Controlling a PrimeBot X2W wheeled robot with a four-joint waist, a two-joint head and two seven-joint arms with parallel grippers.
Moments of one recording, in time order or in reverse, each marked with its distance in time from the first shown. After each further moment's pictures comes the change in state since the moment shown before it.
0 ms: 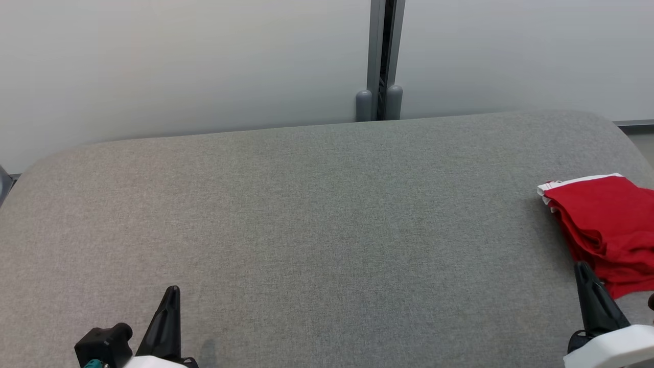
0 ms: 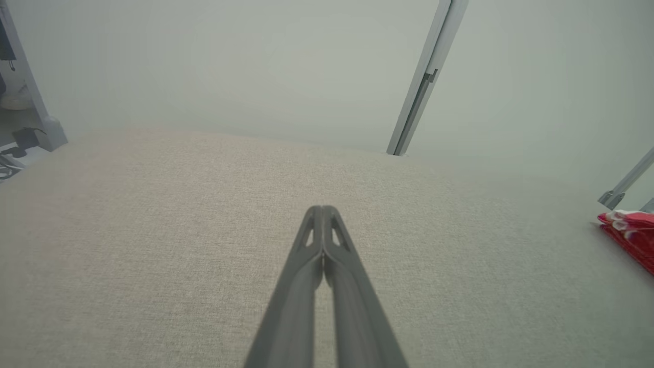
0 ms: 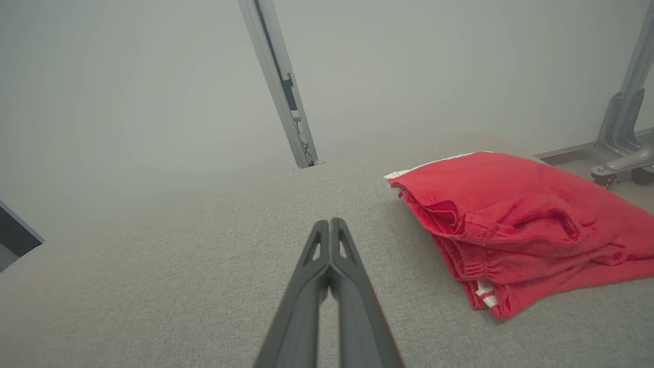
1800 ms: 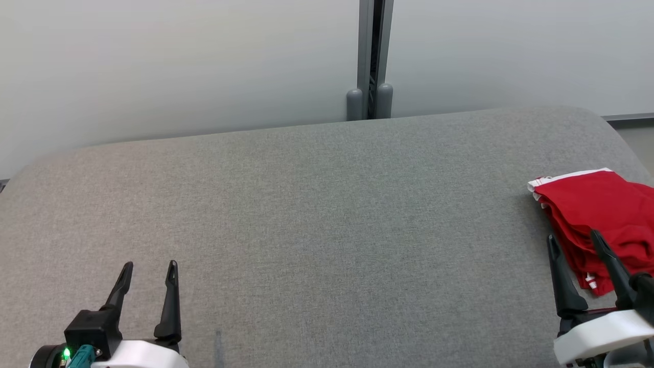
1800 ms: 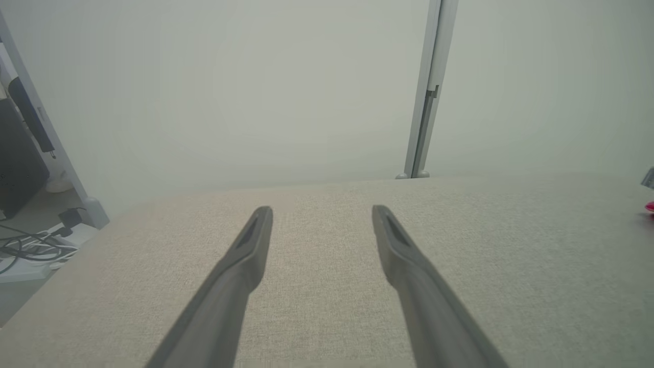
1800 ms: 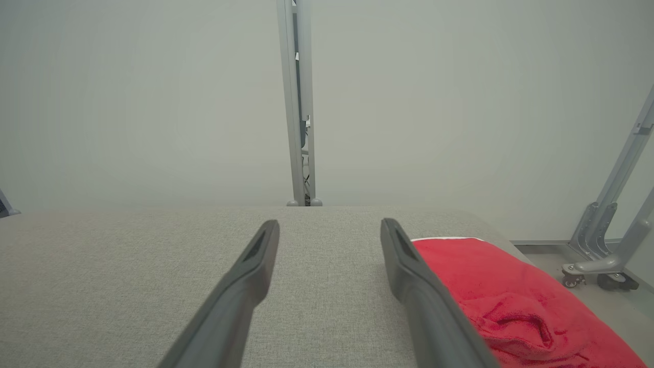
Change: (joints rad) left arm -0.042 0.033 0.045 -0.031 0.155 0.020 -0.003; right arm -0.057 -0.043 0.062 -0.027 -0.176 0.000 -0.090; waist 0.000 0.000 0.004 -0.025
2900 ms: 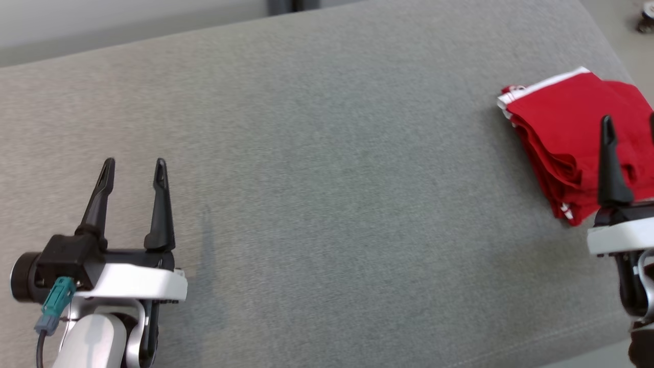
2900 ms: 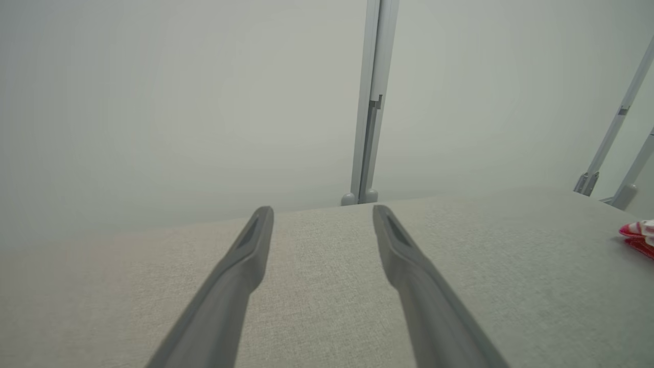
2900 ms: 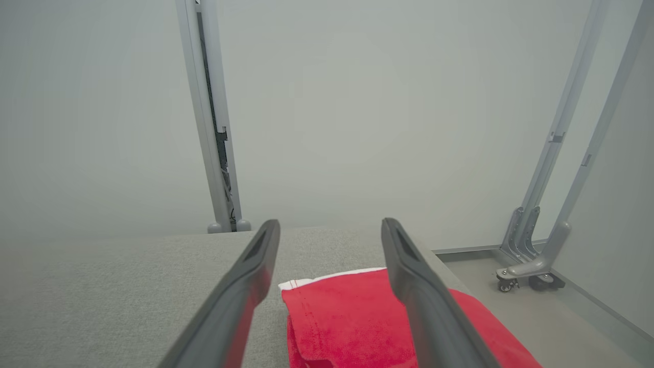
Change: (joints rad) left arm -0.261 -0.026 0.020 -0.008 0.042 -0.030 -0.065; right arm -0.377 -0.106 -0.008 0.229 0.101 0.000 -0.192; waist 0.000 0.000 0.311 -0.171
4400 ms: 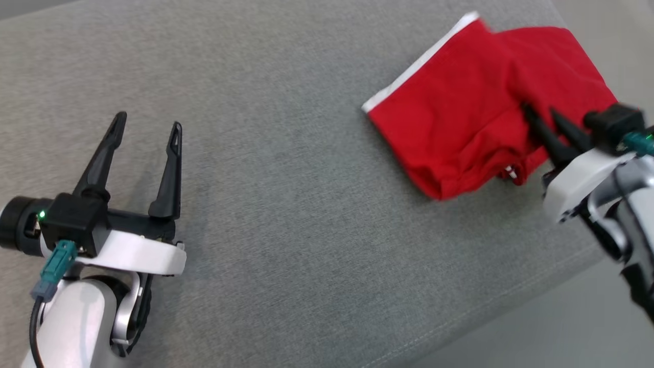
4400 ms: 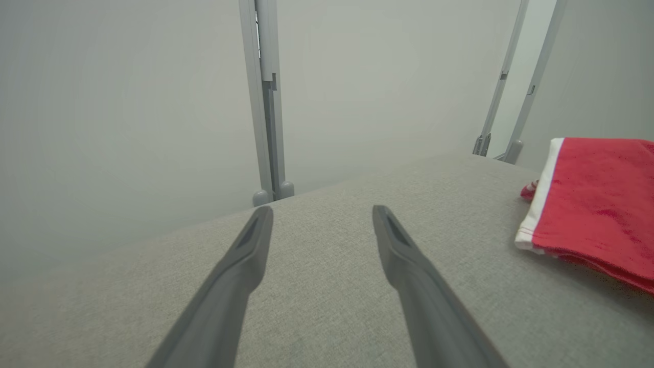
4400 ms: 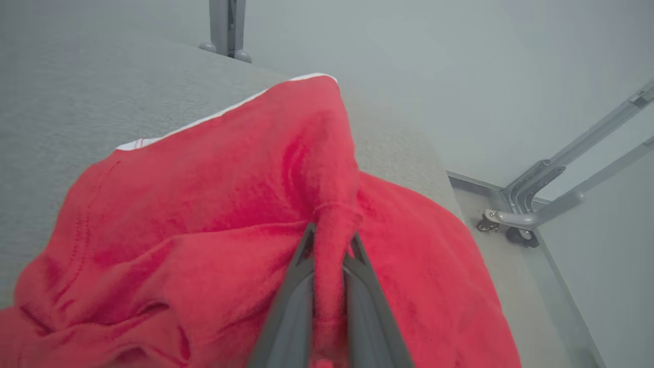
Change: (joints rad) left arm -0.094 0.056 -0.028 -0.056 0.078 -0.086 0.081; right arm -0.319 -0.209 0.549 0.249 0.091 0.000 0.171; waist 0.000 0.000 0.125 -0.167
